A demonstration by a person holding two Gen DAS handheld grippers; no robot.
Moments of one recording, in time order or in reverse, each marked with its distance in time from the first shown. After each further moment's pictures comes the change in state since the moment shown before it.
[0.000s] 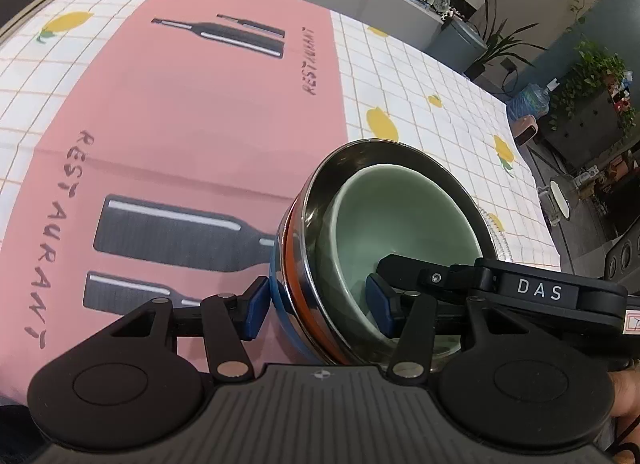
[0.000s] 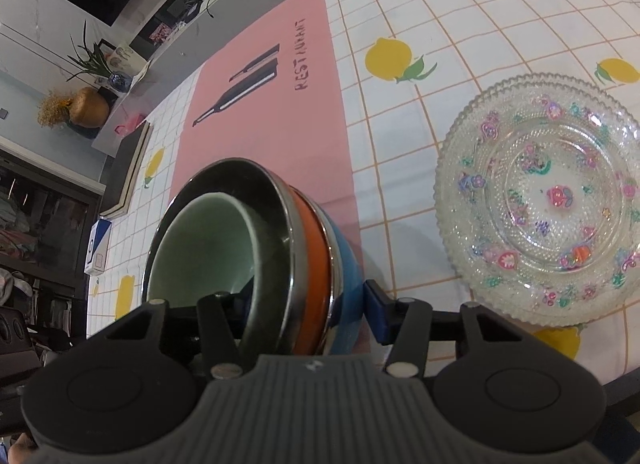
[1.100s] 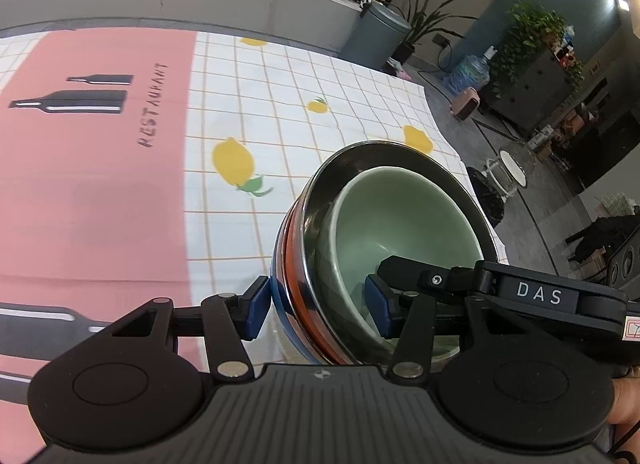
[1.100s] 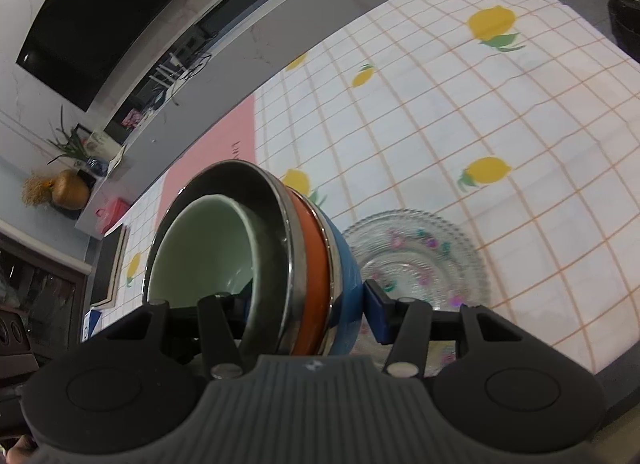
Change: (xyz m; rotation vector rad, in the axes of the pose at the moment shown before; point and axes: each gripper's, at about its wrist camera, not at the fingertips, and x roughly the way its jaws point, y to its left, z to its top) left arm 0.045 -0.123 0.035 0.178 0.002 -0.110; right arm -0.098 -0.074 0.041 0.113 -0.205 -0.070
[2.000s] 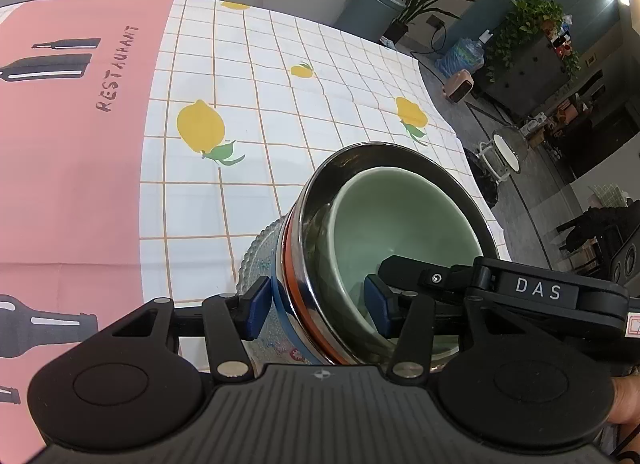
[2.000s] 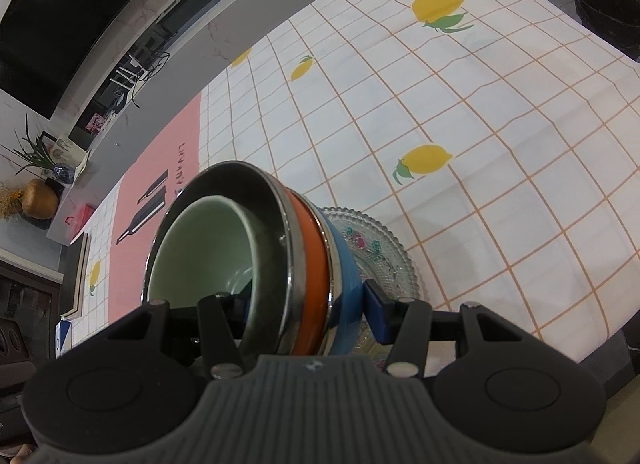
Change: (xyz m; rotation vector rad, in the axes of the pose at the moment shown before) left arm 0.042 -0.006 -0.008 -0.014 0.056 -0.036; right arm 0.012 -0.030 0.004 0.049 0.031 -0.089
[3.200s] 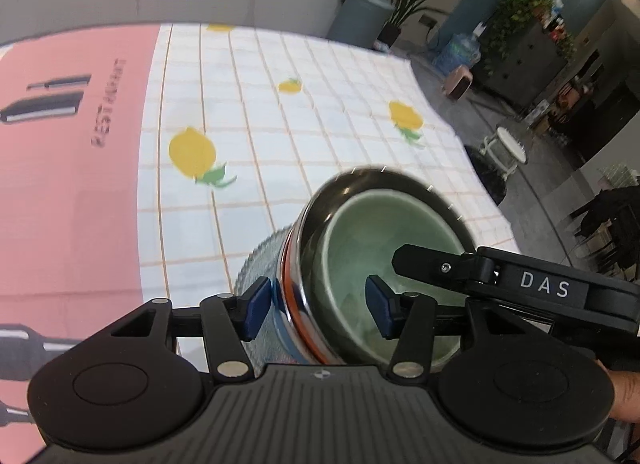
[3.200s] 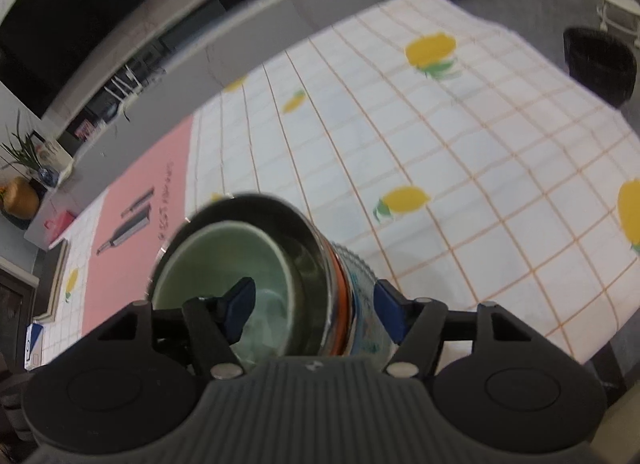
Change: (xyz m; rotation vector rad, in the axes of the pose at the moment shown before) left arm -0.010 -0.019 -0.001 0.097 -0.052 0.045; right arm -0.023 0.007 -0.002 -0.080 -0.149 -0.060
